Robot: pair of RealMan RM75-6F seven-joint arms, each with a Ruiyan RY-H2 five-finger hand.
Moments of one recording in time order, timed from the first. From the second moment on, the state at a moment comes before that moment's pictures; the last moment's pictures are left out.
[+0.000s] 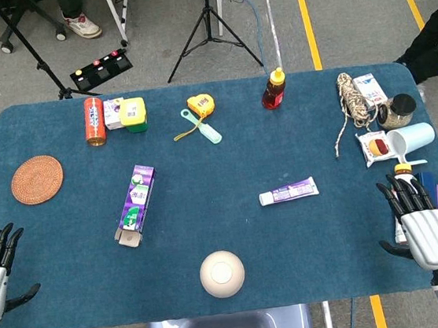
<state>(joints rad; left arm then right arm) -0.03 -1.10 0.02 -1.68 1.58 1.53 0.10 0.10 -1.07 0.05 -1.79 -1.58 1.47 -0.20</state>
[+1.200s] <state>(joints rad) -0.05 -1.10 -0.01 -1.70 1.51 1.49 0.13 0.57 -1.43 0.18 -1.38 -1.41 0.91 -0.22</state>
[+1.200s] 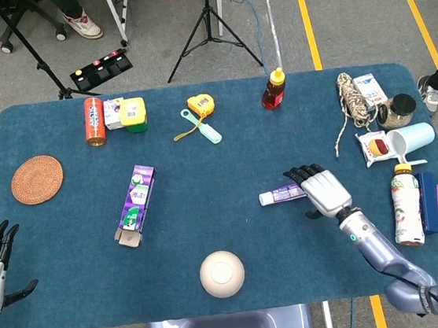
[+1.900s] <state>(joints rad) -0.05 -1.09 -0.01 -1.71 1.50 1.48 0.11 0.65 -1.54 0.16 -1.18 -1.33 0.89 -0.23</state>
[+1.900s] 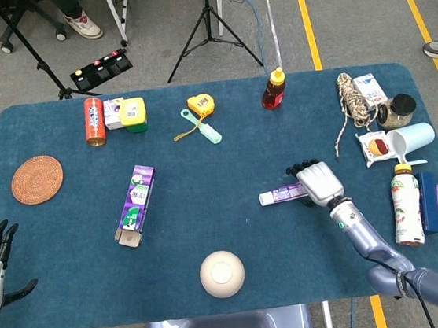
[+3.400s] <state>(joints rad) -0.07 -1.09 -0.01 -1.71 1.48 1.45 0.12 0.65 -1.59 0.12 -1.10 -1.40 1.00 -0.11</state>
